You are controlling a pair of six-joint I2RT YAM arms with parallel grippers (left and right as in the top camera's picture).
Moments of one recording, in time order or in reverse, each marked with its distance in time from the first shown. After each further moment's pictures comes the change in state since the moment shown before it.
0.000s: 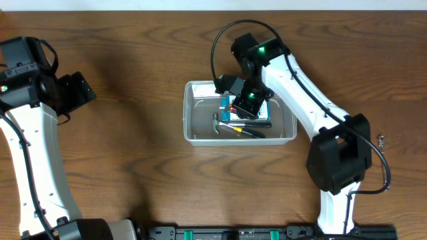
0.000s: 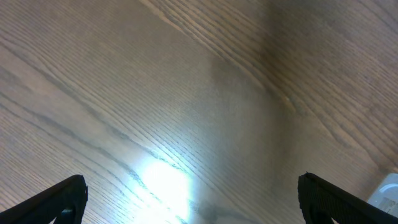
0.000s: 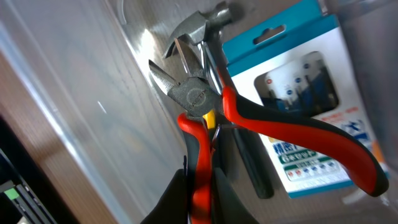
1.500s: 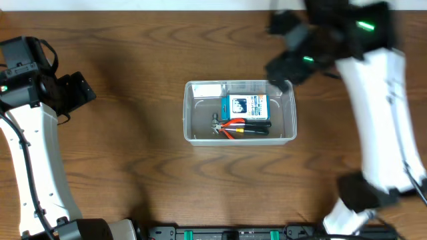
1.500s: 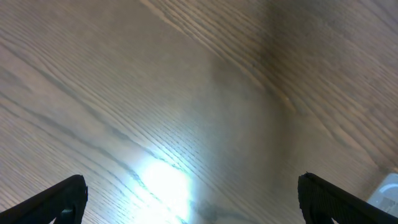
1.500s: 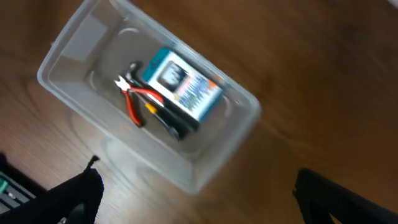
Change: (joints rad) left arm 0.000 0.000 0.000 0.000 0.000 0.000; right arm -0.203 -0.267 0.513 -0.337 0.123 0.296
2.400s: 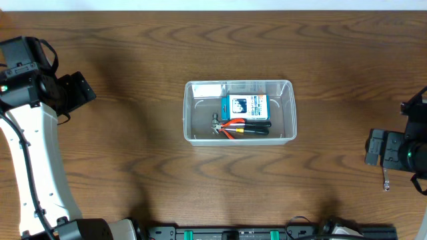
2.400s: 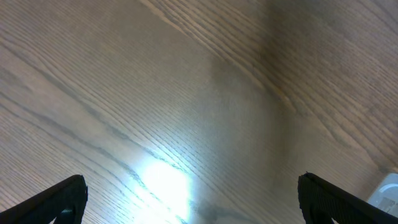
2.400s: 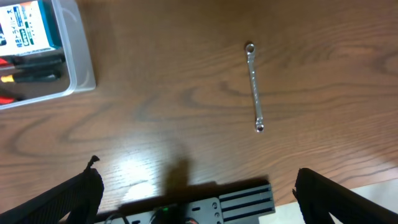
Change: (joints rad) left arm 0.000 0.000 0.000 0.000 0.000 0.000; right arm -0.655 -0.709 -0.802 0.102 0.123 0.124
